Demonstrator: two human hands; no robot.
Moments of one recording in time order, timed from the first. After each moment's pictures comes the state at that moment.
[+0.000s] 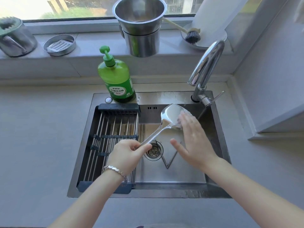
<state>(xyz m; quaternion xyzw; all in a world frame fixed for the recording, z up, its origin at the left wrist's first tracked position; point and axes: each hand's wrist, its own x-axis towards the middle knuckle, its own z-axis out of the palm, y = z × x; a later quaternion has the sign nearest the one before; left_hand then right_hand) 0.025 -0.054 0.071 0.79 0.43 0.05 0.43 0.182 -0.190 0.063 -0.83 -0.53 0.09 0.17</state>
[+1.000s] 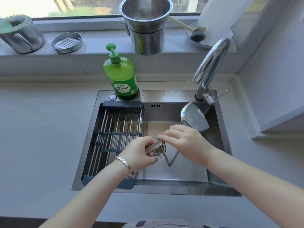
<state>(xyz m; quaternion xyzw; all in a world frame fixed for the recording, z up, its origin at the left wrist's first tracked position) 0.031 -0.059 0.072 0.86 0.28 -0.06 0.43 0.183 -0.176 0.071 -0.65 -0.74 -0.05 0.19</state>
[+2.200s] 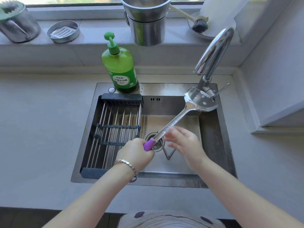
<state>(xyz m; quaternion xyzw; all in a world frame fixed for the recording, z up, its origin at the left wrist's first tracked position) 0.024 -0.077 0.057 0.83 0.44 -0.09 0.33 0.146 -0.181 0.057 -0.63 -0.04 0.47 0.62</state>
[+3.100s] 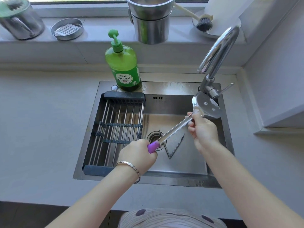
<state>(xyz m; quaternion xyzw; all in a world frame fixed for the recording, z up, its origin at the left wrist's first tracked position) 0.019 -0.084 0.062 0.87 0.42 -0.10 0.26 0.181 -0.166 0.066 -0.60 0.12 0.35 0.71</state>
